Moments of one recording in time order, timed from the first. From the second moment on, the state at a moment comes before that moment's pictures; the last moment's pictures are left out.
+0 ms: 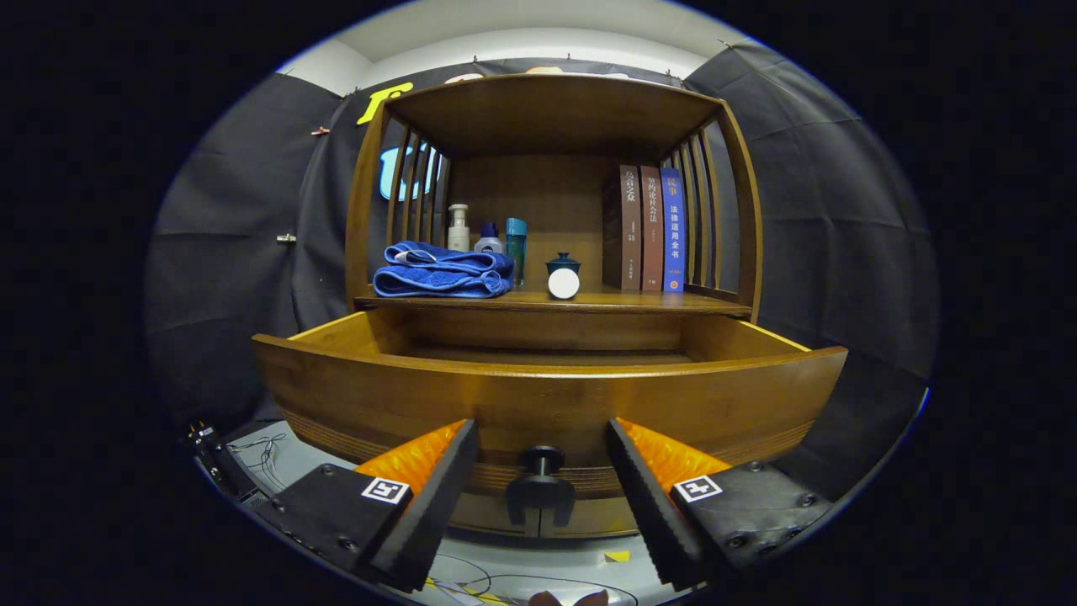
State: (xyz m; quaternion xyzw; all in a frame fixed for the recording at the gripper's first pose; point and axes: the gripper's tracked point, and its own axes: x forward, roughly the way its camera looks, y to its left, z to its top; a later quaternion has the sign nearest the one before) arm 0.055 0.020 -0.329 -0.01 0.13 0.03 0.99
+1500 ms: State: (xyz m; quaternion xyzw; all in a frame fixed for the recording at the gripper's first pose) arm 0.204 0.023 -0.343 -0.04 0.13 0.01 0.99
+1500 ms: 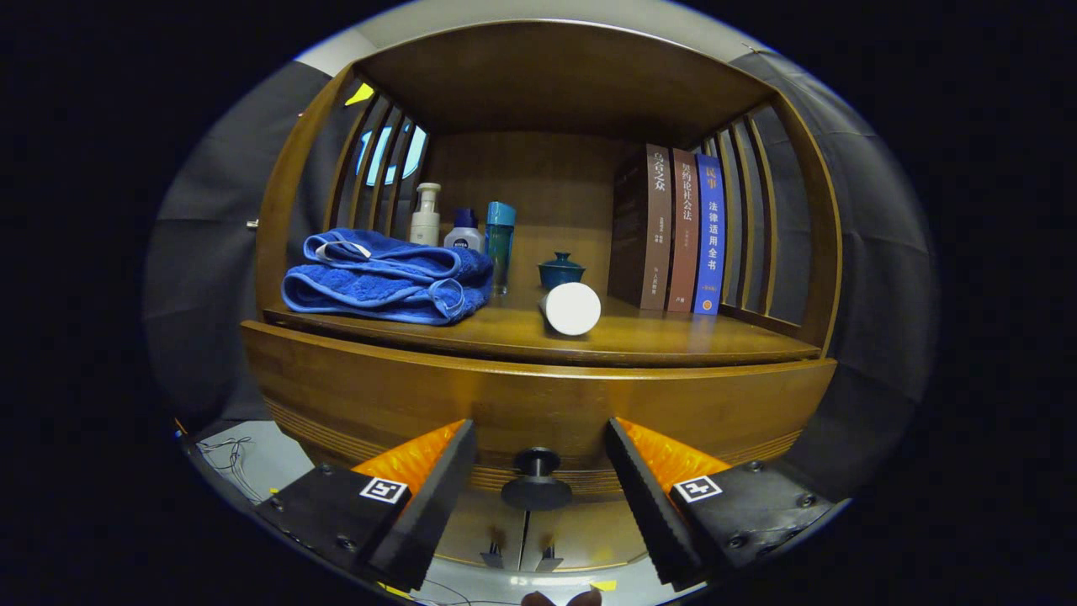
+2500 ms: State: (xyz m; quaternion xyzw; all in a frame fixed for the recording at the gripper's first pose) arm 0.191 0.031 -0.287 -0.07 0.09 0.03 0.99
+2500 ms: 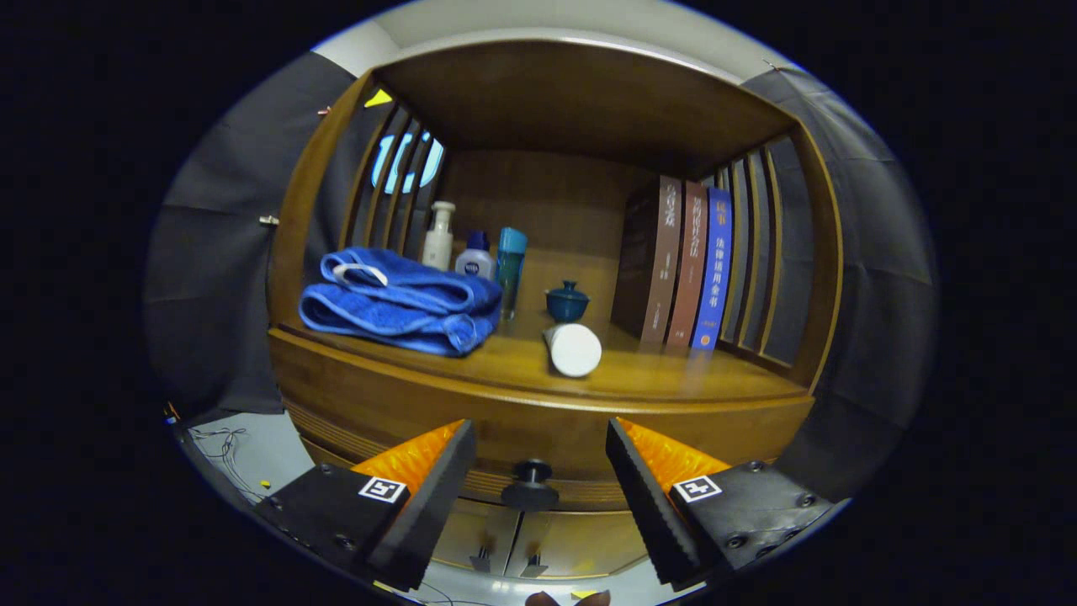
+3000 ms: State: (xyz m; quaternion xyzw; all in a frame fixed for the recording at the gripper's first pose) arm 0.149 0.045 -0.159 -0.06 0.05 0.05 1.00
